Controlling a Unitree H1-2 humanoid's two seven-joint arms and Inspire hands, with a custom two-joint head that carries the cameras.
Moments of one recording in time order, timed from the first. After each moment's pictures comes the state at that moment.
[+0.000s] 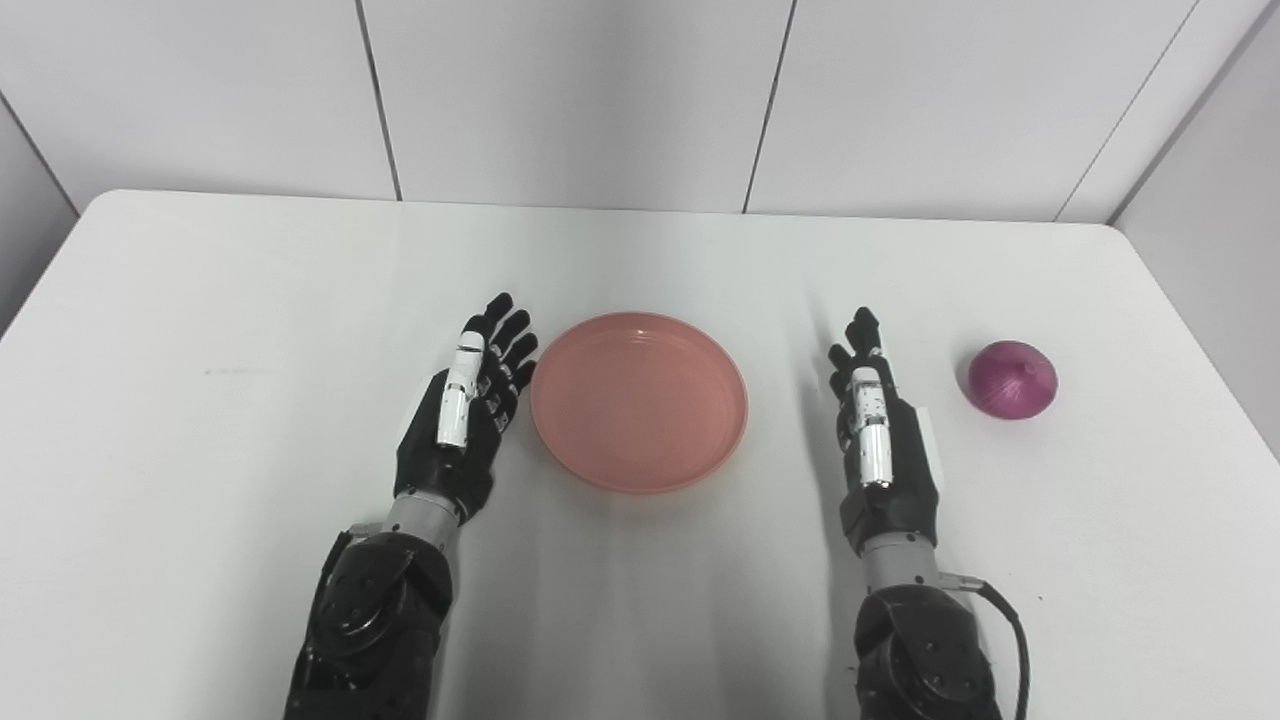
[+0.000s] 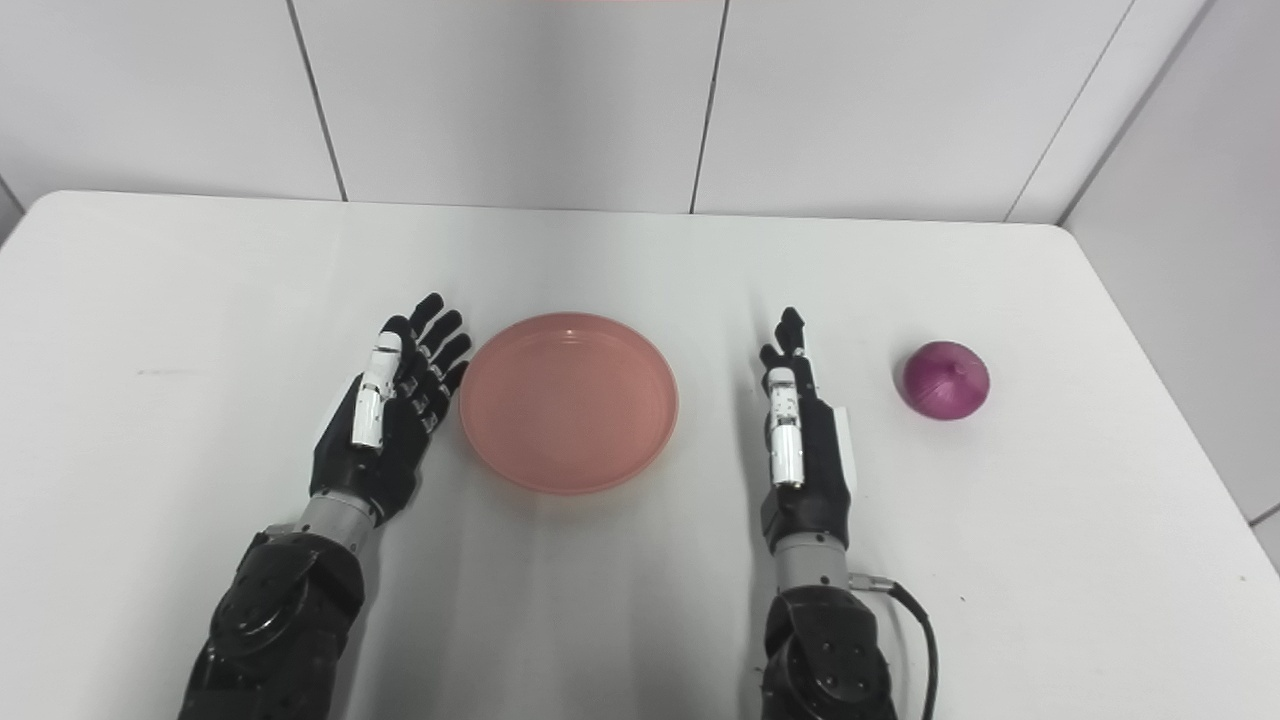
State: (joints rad) left arm -0.16 -0.10 -0.04 -0.06 -0.25 0.25 -0.06; right arm -0.05 0.07 -0.02 -0.31 -0.03 0.24 -0.10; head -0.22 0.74
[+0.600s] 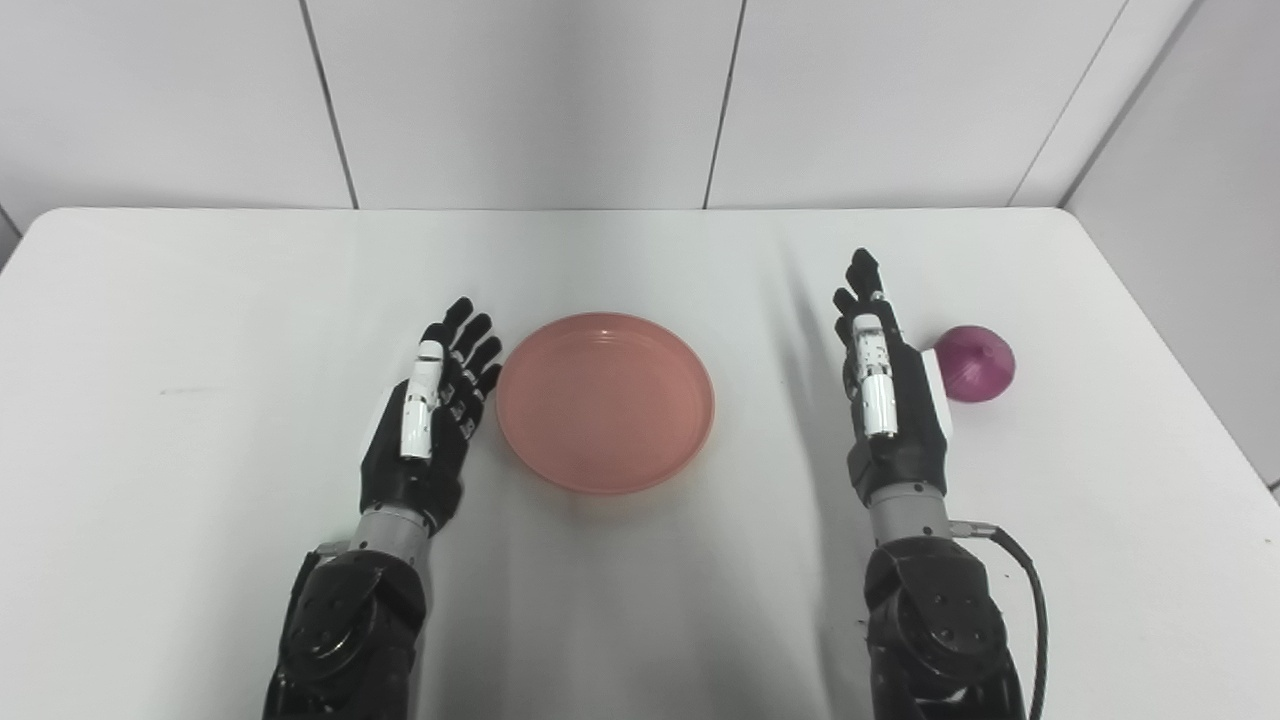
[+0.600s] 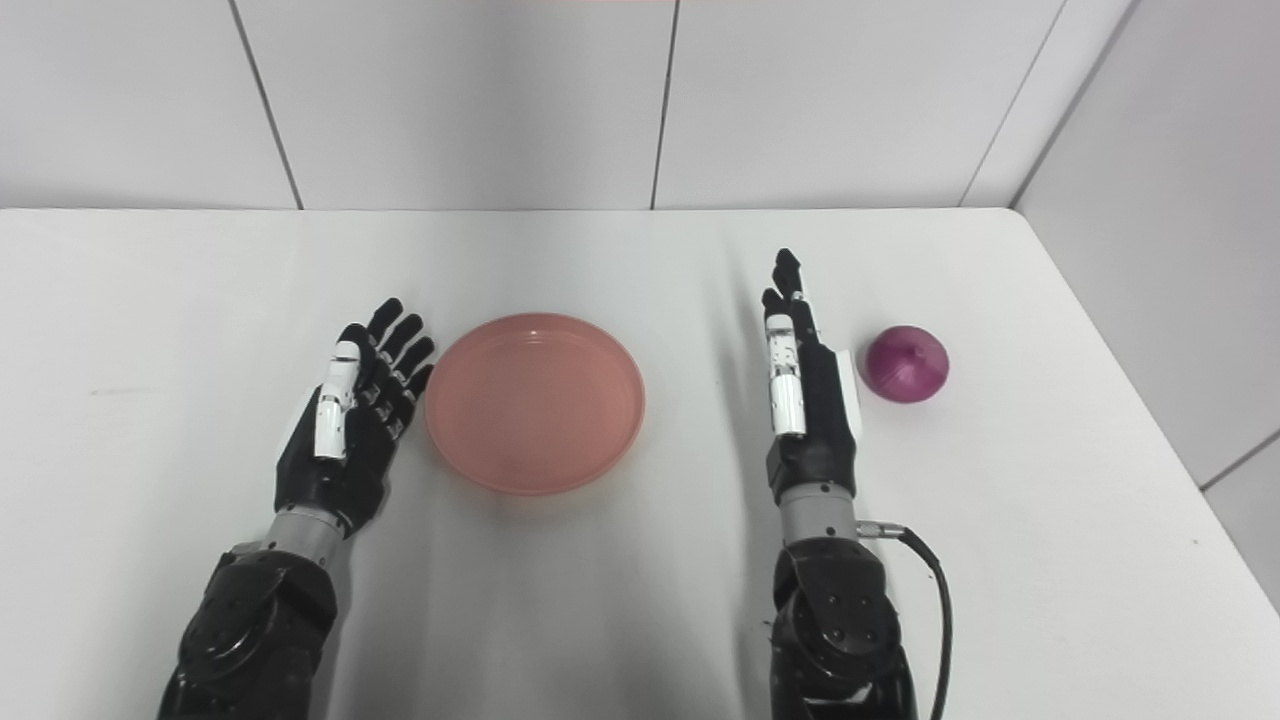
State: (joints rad) left arm -0.16 -0.10 -0.03 -0.05 -0.26 0.23 -0.07; right arm -0.11 0.02 -0.04 -0.39 -0.09 0.31 -0.10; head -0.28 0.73
